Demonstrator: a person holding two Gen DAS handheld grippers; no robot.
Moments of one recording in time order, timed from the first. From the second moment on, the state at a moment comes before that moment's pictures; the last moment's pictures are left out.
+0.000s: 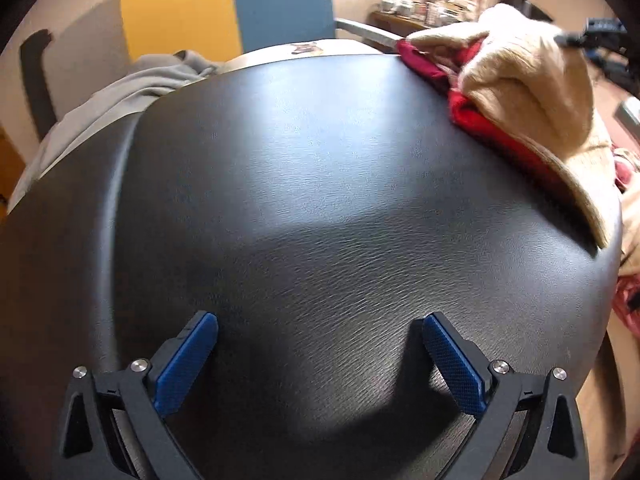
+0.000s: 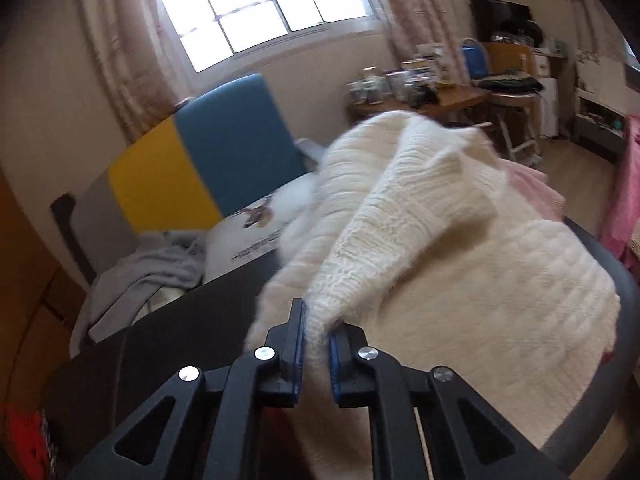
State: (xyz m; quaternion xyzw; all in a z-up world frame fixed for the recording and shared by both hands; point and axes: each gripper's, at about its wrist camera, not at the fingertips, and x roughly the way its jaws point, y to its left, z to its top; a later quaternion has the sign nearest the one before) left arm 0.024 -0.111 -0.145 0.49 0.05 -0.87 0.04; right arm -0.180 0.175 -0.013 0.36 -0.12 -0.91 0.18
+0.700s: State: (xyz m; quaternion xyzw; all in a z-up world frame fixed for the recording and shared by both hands) left arm 0.092 -0.138 -0.075 0.43 0.09 -0.90 -0.03; right arm 0.028 0.058 -0.118 0.47 -0.13 -0.82 0.30
